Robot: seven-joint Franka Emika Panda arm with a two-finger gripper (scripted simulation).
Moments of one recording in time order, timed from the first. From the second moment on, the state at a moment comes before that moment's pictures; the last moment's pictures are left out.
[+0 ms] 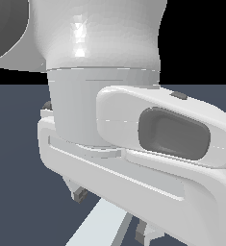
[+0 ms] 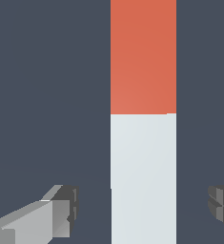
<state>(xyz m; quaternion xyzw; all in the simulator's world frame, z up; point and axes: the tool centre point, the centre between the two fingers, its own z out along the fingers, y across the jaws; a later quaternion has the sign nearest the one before) -0.006 -0.188 0.048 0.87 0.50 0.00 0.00</state>
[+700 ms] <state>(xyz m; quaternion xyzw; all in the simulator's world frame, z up) -0.006 -0.187 0.020 0.87 0.50 0.00 0.00</state>
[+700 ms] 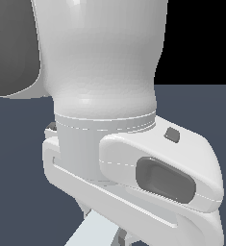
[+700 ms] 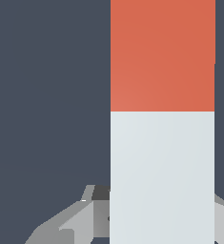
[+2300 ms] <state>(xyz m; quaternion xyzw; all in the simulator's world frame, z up) 0.039 0.090 0.086 0.68 0.74 0.00 0.00</state>
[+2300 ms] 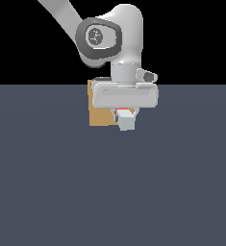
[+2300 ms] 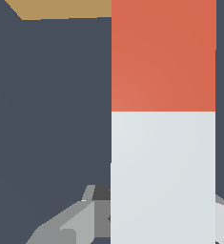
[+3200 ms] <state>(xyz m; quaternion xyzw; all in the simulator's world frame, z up) 0.035 0.105 0.089 0.66 0.75 0.00 0.00</state>
